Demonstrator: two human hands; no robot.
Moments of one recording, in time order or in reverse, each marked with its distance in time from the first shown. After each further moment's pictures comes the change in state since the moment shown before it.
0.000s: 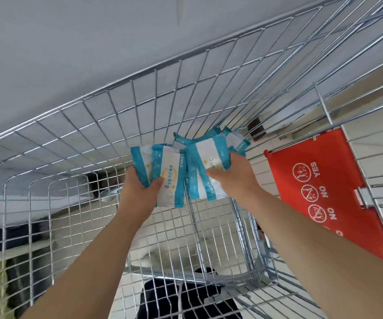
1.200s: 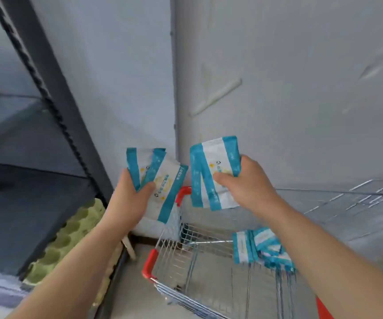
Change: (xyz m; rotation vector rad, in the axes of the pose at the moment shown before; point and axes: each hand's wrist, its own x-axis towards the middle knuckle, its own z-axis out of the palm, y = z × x) left_hand -0.381 0.112 -0.320 -0.185 0.599 0.320; right_hand -0.390 -0.316 -0.010 -0.155 -0.248 -0.786
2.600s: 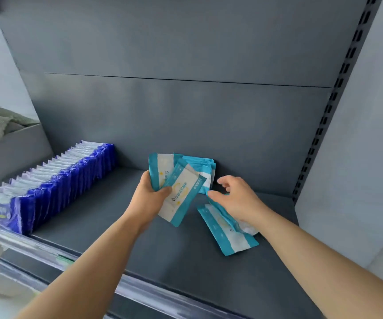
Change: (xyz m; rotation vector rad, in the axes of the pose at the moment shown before) left_hand 0.233 -0.052 -0.570 -0.286 0.077 0.046; right_hand 0.087 -0.425 0.466 -0.234 -0.174 -0.166
